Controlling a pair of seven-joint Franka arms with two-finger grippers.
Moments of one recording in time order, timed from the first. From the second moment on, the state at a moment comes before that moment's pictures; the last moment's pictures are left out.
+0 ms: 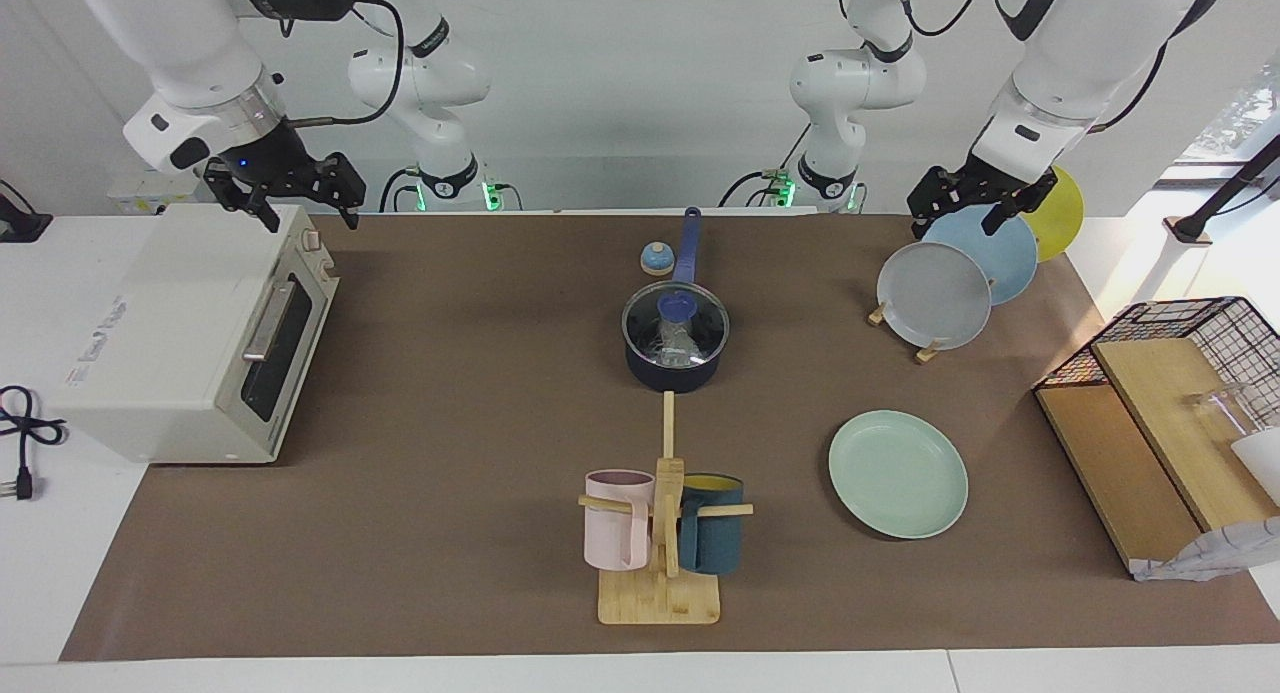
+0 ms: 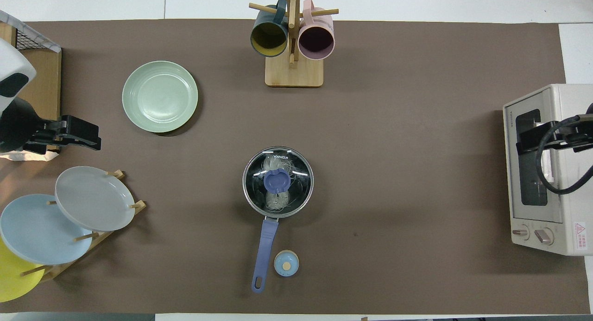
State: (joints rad) left arm -0.02 -0.03 -0.13 -1.58 -0.03 1.47 -0.14; right arm 0.05 -0.02 -0.07 -1.57 0.00 1.43 -0.04
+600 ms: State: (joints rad) left arm -0.02 -0.03 -0.13 -1.58 -0.03 1.47 -0.14; right arm 0.06 -0.02 -0.07 -1.56 0.00 1.43 -0.04
